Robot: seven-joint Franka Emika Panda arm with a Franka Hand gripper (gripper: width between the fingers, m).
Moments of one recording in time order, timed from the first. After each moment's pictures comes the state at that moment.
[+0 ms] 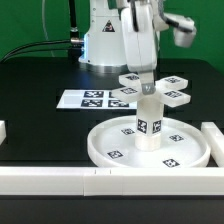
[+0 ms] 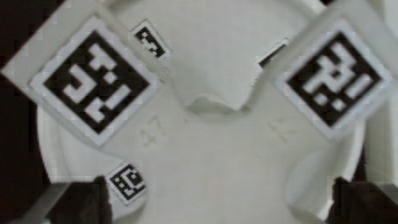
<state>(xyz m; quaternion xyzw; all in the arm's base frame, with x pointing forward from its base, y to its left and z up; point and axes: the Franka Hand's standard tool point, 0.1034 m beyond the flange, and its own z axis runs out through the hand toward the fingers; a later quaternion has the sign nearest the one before) 0.557 0.034 0.117 -0.64 0.76 0.03 0.11</state>
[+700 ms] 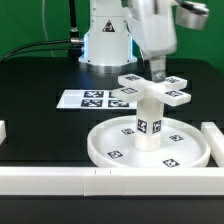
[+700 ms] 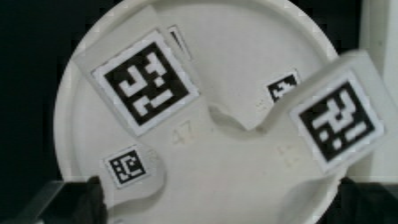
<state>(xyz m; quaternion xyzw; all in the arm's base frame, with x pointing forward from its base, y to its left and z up) 0.558 0.046 0.123 -0.78 0.62 0.04 0.08</state>
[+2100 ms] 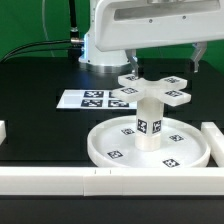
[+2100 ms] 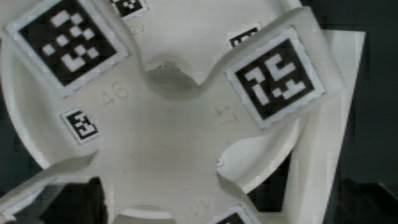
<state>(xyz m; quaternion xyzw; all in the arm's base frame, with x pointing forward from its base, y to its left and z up) 0.562 0.057 0.128 -1.00 -0.05 0.00 0.05</state>
